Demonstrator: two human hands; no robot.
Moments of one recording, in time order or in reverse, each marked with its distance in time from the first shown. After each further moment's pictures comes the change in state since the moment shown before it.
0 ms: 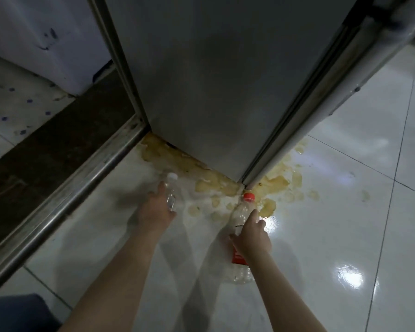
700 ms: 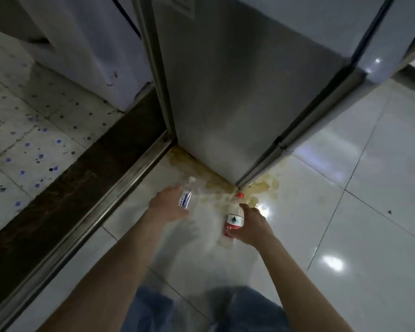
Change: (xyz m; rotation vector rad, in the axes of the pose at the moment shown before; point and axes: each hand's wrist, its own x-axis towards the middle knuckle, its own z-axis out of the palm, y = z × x) left_hand -0.177 0.050 -0.244 -0.042 -0.278 0.076; right_hand -0.201 -0.070 -0.227 -0.116 -0.276 -0.187
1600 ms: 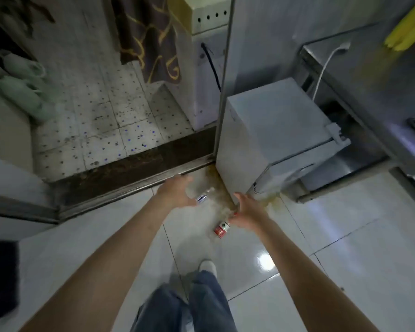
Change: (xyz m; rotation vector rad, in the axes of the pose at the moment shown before) left_hand -0.352 0.178 -0.143 -0.175 0.328 -0.277; right_hand -0.275 -0.043 -0.253 -0.398 -0.044 -0.575
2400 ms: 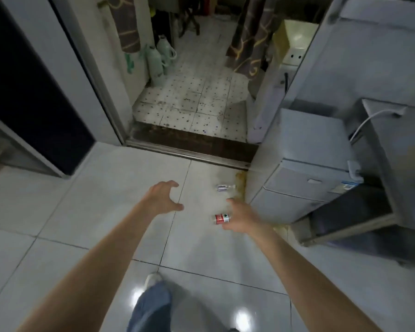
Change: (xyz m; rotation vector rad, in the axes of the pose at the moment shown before) left_hand -0.317 0.098 0.171 -0.442 0.292 -0.517; right_hand -0.186 0.117 0.026 -0.430 -0.214 -0.520
